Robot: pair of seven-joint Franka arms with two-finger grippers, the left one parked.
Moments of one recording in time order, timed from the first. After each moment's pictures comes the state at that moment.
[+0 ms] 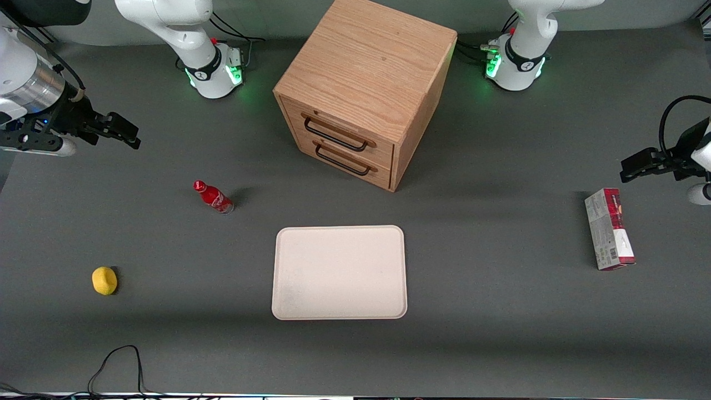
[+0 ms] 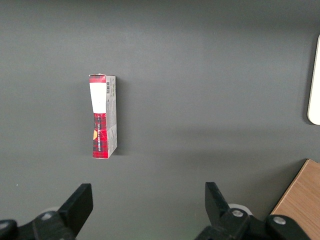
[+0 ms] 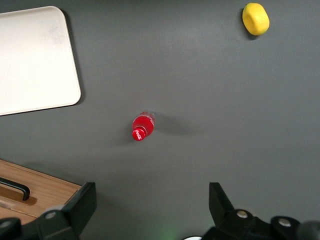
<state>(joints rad) -0.07 -0.21 0.13 -1.88 0.02 1.65 0.20</state>
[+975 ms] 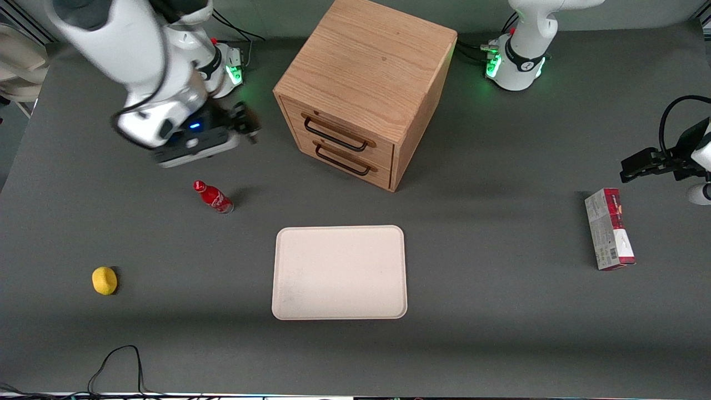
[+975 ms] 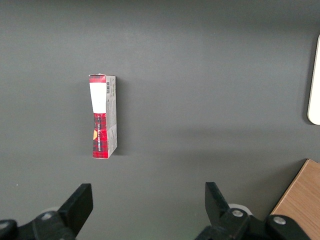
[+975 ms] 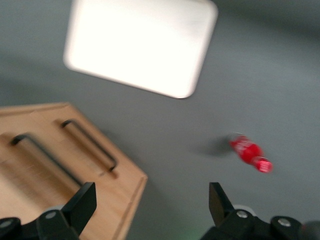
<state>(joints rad) -0.04 0.11 0.63 -1.54 0.03 1.63 0.24</state>
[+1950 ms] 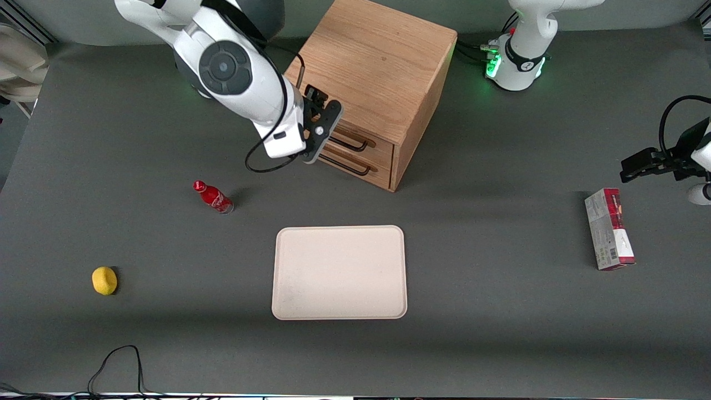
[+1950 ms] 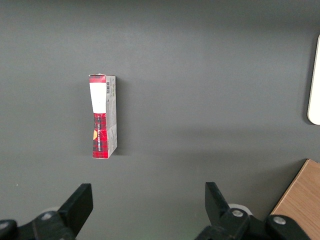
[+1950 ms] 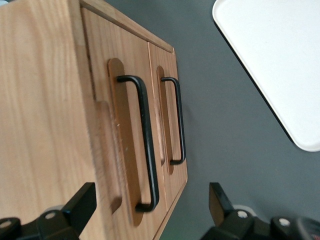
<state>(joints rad) -0.04 0.36 0.82 -1.56 0.07 1.69 -0.23</state>
